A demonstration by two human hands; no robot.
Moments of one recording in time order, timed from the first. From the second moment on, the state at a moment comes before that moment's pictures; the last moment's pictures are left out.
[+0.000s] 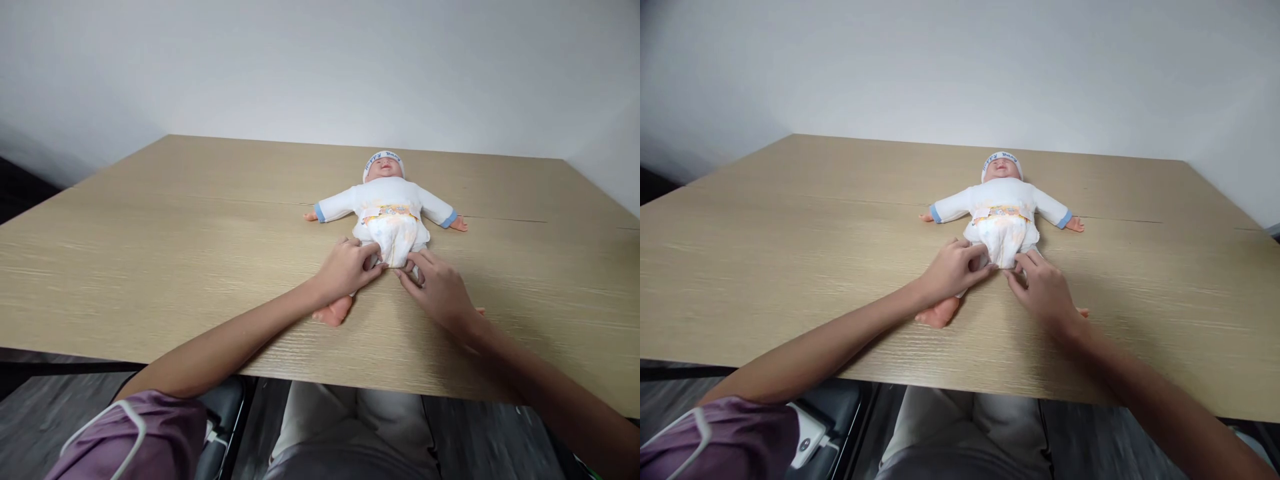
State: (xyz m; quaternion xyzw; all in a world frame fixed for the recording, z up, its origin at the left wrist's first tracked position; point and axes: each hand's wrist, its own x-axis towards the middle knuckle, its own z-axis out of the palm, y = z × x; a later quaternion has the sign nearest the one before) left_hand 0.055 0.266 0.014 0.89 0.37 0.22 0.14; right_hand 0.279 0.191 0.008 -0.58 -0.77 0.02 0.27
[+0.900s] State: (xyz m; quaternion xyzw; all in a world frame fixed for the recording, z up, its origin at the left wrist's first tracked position) left_hand 0.055 0.266 0.009 0.81 0.34 0.37 0.30; right_hand 0.275 0.197 0.021 -0.65 -0.68 0.16 0.30
